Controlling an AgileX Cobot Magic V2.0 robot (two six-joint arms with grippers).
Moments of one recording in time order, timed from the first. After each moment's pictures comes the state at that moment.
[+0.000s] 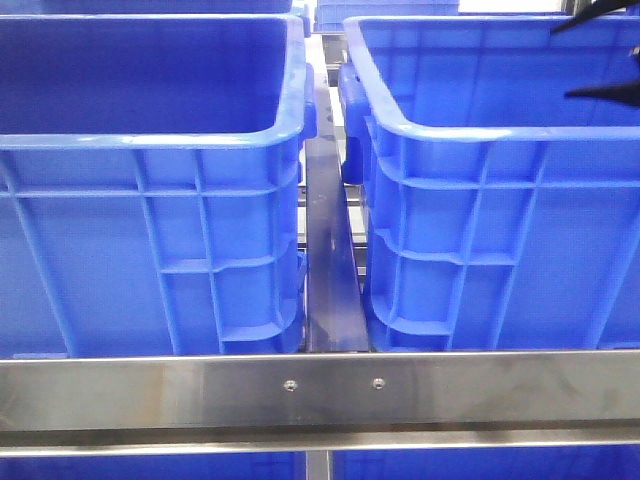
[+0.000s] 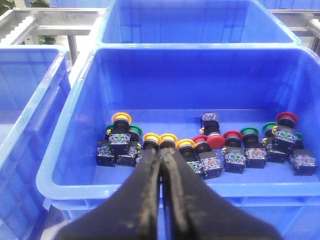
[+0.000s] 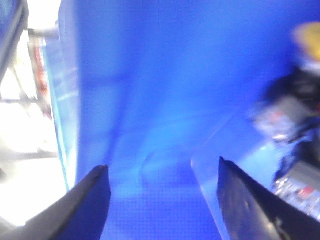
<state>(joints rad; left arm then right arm) -0.11 0.13 -0.58 0.17 0.71 -0.19 -0.26 1.78 -1.17 1.68 0.79 -0.65</state>
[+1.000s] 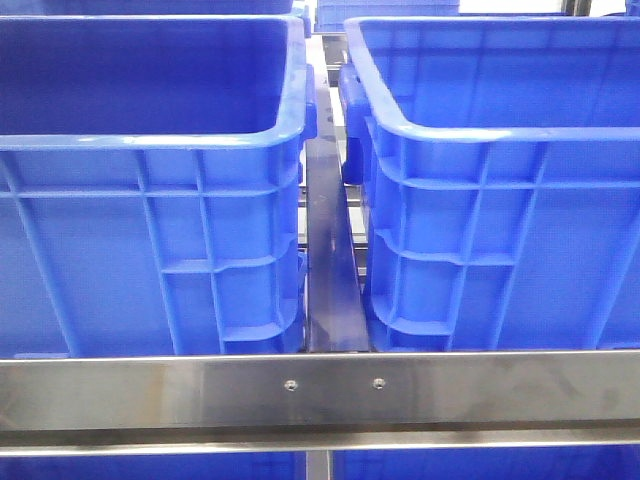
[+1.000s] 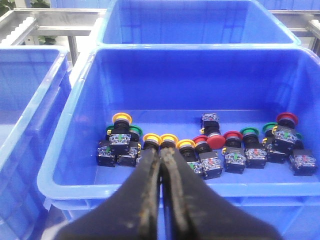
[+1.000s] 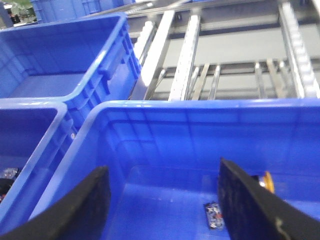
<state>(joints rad) -0.11 0.13 -0.58 0.17 0.71 -0.19 -0.01 1.00 -0.83 1.17 0.27 -1.01</state>
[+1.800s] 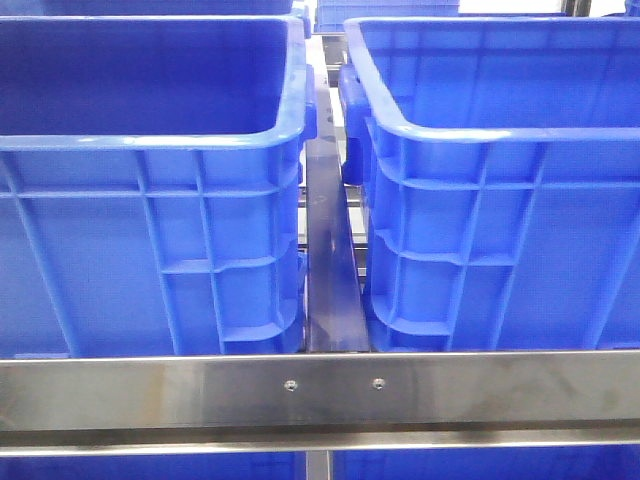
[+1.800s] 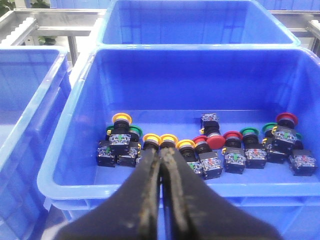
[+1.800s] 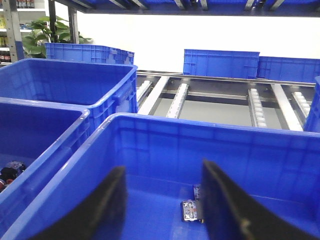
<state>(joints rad) -0.11 0.13 -0.58 0.17 0.71 -0.19 -0.01 0.34 -0.45 1.07 0.24 -1.02</state>
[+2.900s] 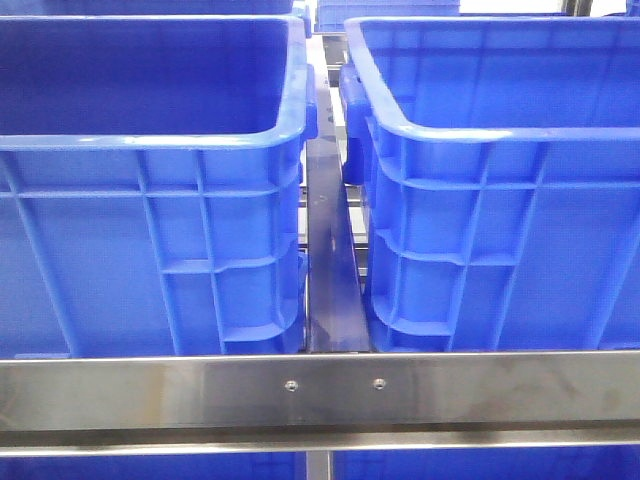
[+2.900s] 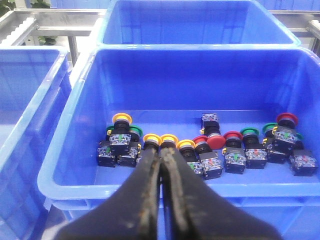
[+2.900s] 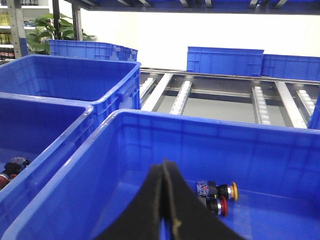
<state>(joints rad) -0.11 0.13 -0.58 0.17 0.71 -0.19 -0.01 0.34 -0.45 1.07 0.25 -1.02</state>
